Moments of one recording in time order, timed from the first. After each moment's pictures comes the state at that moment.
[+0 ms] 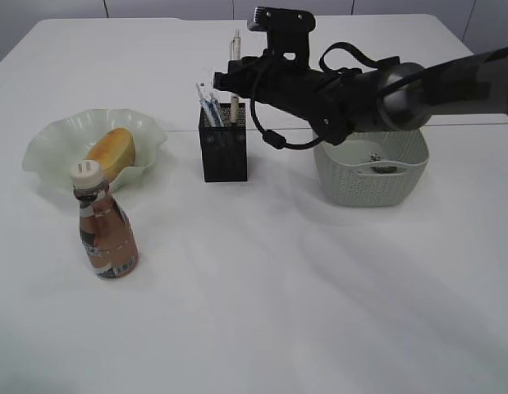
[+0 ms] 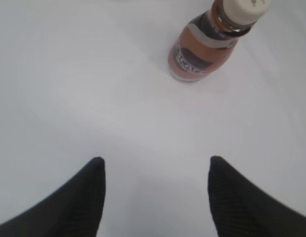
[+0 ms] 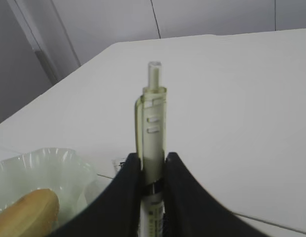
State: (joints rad) left arm -0.11 1.09 -0.81 -0.15 0.87 -0.05; right arm 0.38 2.30 -1.71 -0.23 -0.35 0.39
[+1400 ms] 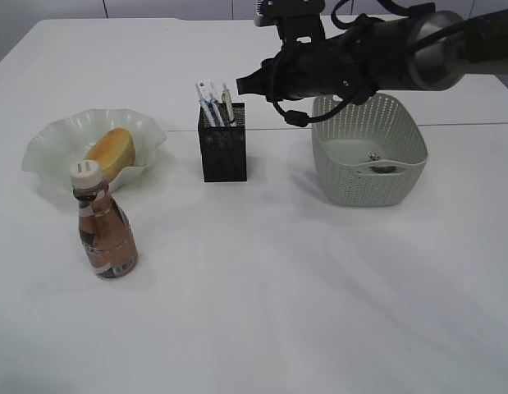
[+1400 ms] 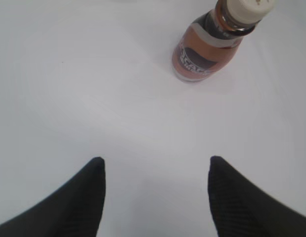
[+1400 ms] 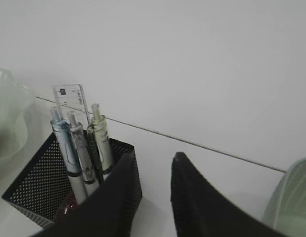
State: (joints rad) left arm -0.11 1.09 -0.81 -0.13 0.87 -0.05; right arm 0.38 2.18 -1.71 -0.50 0.12 0.52
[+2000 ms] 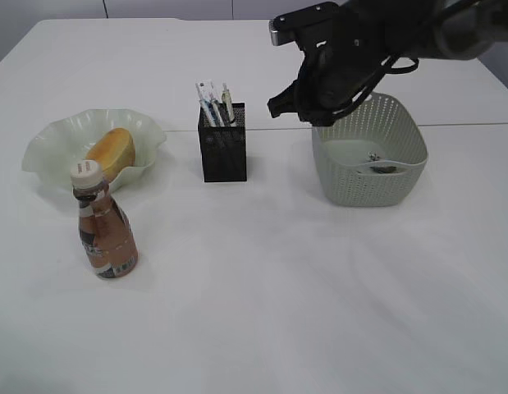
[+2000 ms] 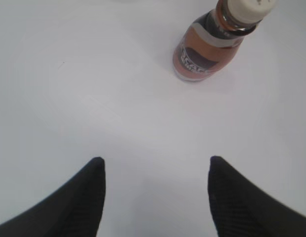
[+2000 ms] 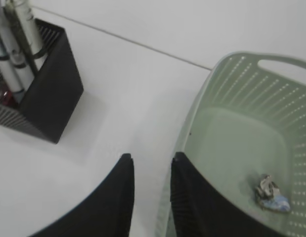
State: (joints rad) left arm -0.11 1.09 -0.81 -0.13 0.87 -0.05; right arm 0.39 2.10 -1.72 -0.36 0.58 0.26
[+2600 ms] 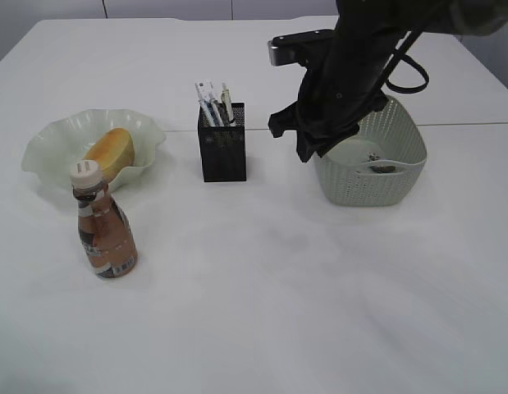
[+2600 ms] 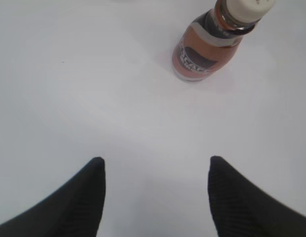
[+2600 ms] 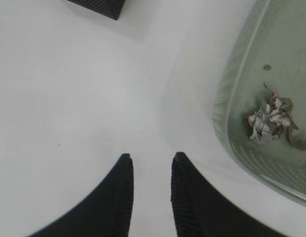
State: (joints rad) left arm -0.11 1.09 -0.81 -0.13 0.87 -0.05; right arm 0.38 2.06 -1.77 0.01 0.98 0.00
